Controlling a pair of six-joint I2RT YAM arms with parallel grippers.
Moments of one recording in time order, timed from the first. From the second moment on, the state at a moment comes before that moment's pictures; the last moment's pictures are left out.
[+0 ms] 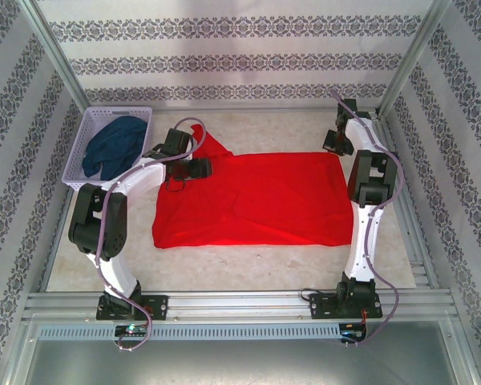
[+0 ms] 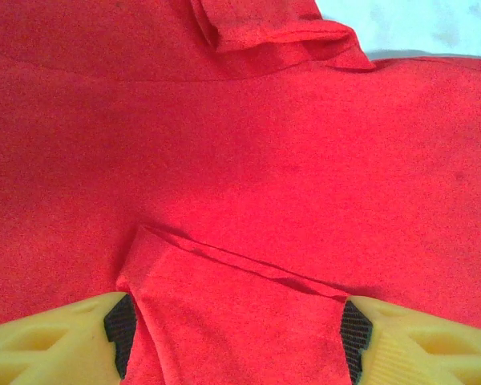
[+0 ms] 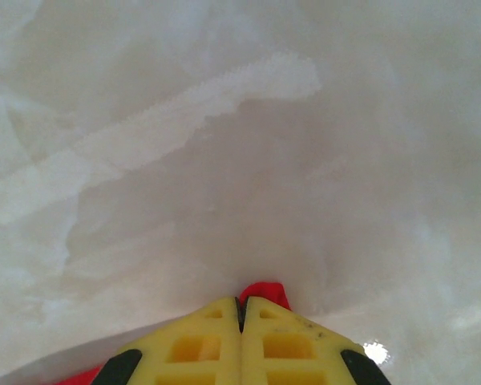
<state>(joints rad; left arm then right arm) -0.27 1.77 1.24 -0.44 0.16 -0.41 -0.11 2.45 2.11 -0.92 0.00 0.31</state>
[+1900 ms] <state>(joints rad) -0.15 2.74 2.58 -0.74 0.16 -0.32 -0.11 2.35 1.97 -0.78 -0.08 0.29</state>
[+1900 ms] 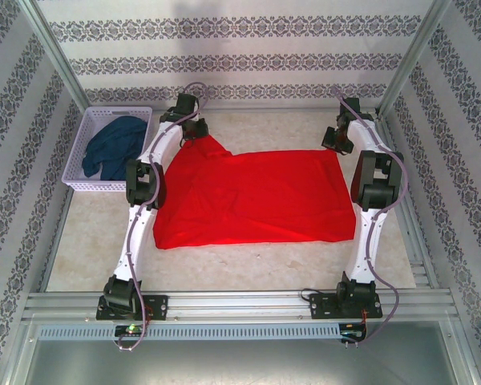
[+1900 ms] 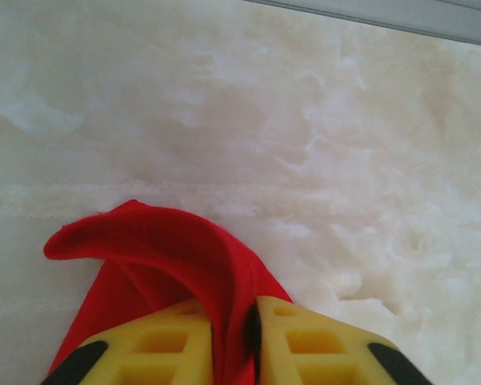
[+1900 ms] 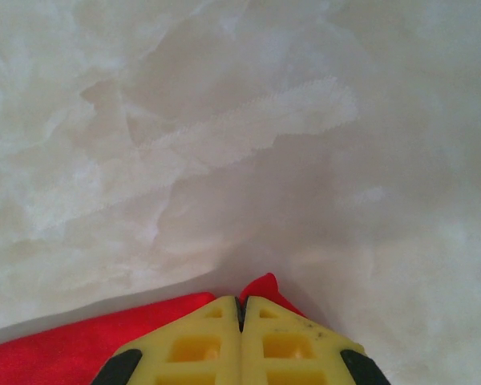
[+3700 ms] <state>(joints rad) -0.13 1.47 1.23 -0.67 0.36 -0.51 -0.12 1.88 1.49 -0.71 -0.02 0.10</state>
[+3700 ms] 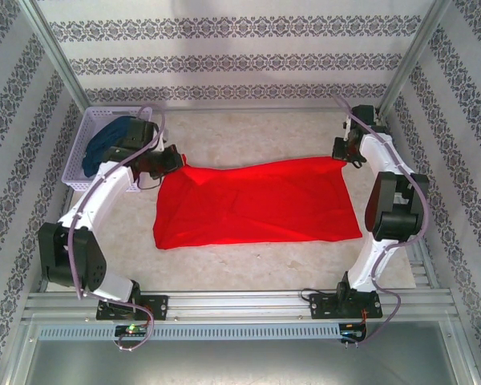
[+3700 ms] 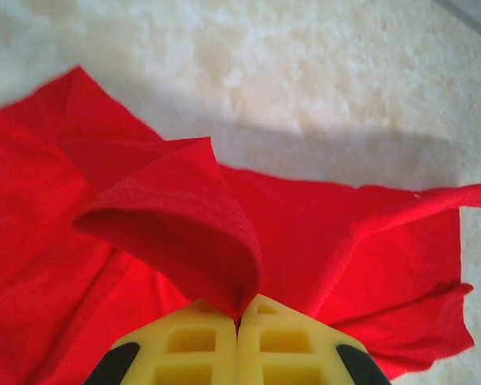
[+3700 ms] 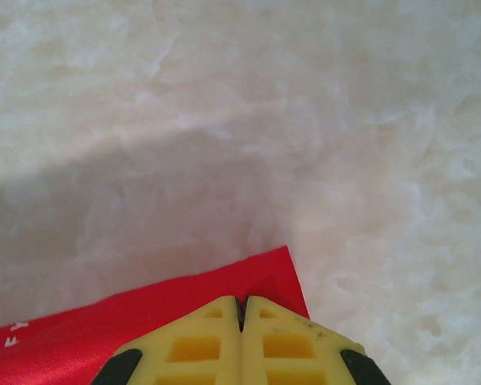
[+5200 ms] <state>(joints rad) -0.14 1.39 1.01 -0.69 0.38 -0.53 -0.06 1.74 1.20 -0.72 0.14 0.12</state>
